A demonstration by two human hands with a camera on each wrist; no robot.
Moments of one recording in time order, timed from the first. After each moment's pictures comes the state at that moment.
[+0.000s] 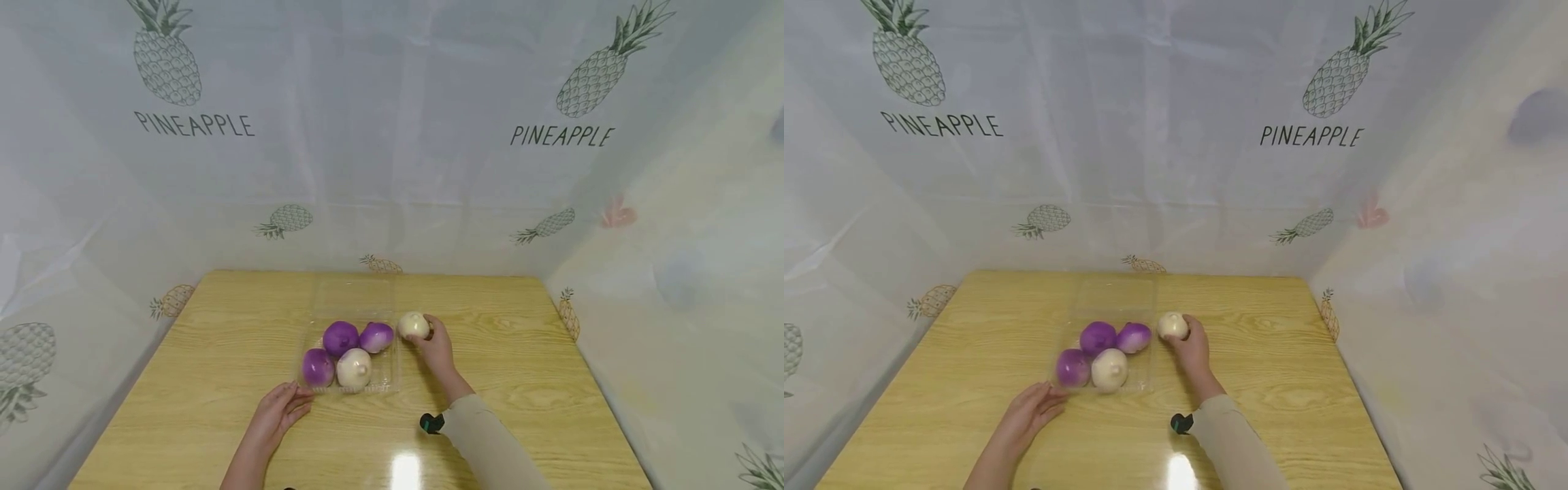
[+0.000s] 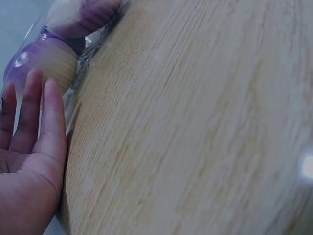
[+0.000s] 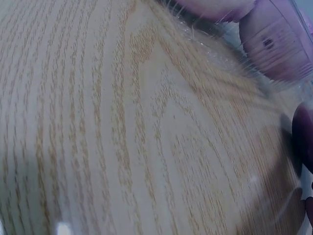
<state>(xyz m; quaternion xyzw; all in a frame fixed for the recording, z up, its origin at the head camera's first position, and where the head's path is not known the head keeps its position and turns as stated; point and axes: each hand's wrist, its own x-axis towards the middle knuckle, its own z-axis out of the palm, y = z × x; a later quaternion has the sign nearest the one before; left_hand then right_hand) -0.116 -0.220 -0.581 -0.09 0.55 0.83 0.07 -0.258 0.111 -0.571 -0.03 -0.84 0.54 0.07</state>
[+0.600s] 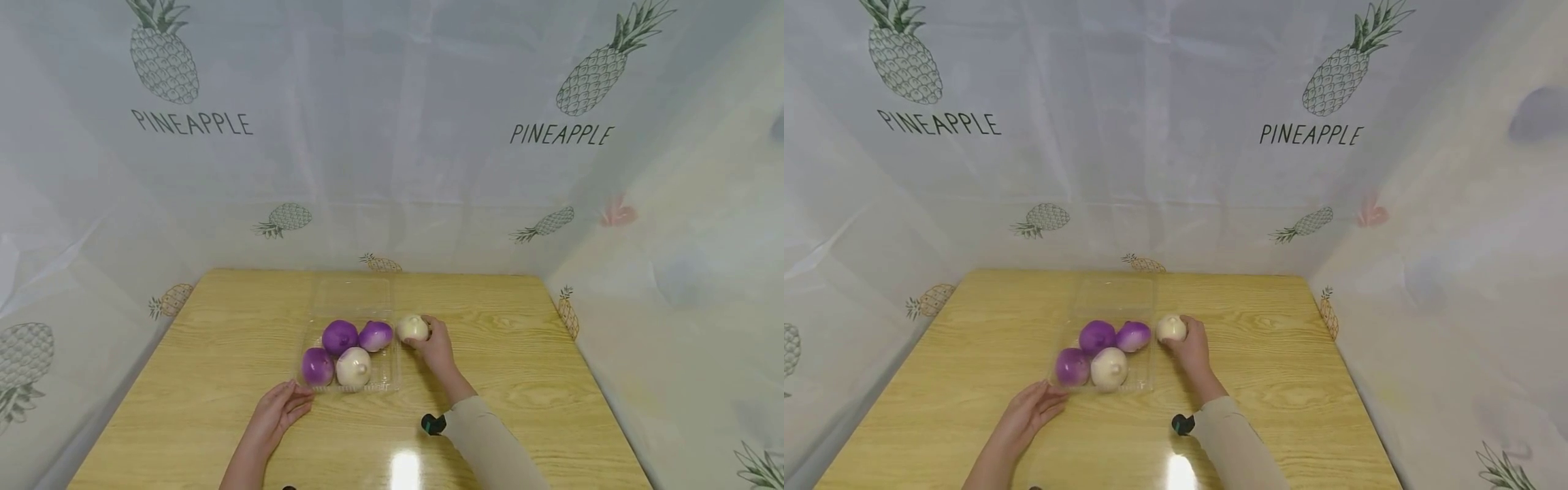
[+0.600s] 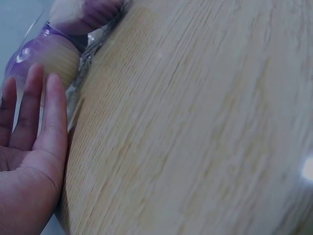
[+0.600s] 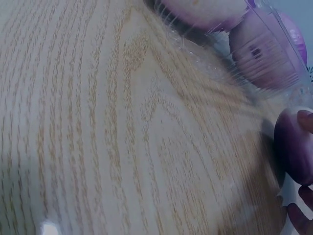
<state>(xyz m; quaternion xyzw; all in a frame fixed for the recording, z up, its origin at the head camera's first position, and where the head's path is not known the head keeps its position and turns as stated) -0.117 -0.224 -0.585 -0.04 0.54 0.84 0.08 -0.254 0.113 -0.561 -0.01 -0.86 0.51 0.06</state>
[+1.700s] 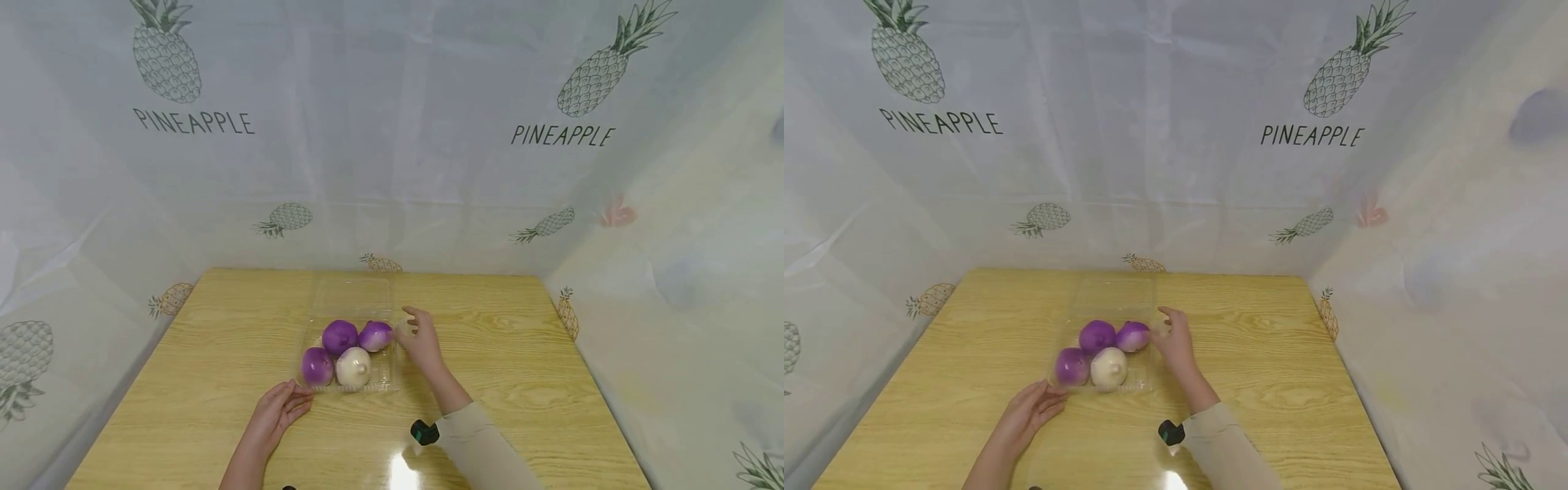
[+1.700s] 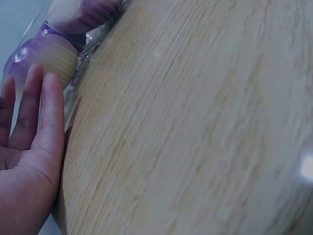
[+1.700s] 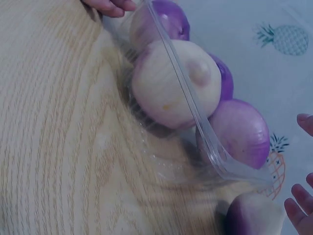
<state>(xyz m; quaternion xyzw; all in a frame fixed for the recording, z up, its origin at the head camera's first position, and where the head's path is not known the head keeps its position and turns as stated) -0.117 -0.226 -0.586 -0.03 0.53 0.84 0.09 -0.234 0.081 -0.518 0.07 -0.82 0.57 0.07</state>
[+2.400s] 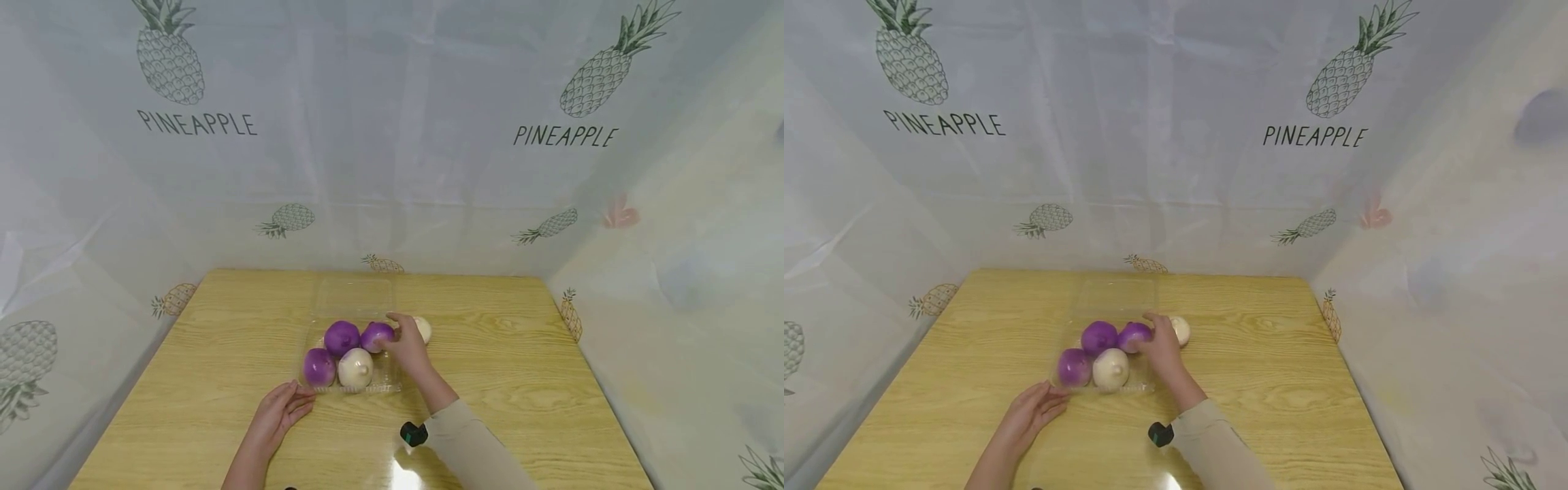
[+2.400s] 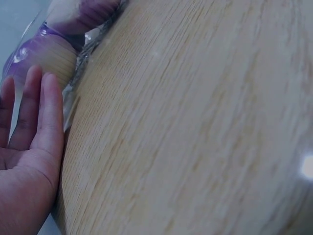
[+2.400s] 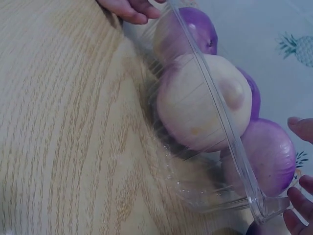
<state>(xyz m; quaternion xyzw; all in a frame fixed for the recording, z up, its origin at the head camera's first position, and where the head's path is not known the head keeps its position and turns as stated) -0.117 -0.226 -0.588 -0.03 0.53 0.84 0.09 -0.237 0.054 -0.525 0.10 -0.86 0.51 0.03</state>
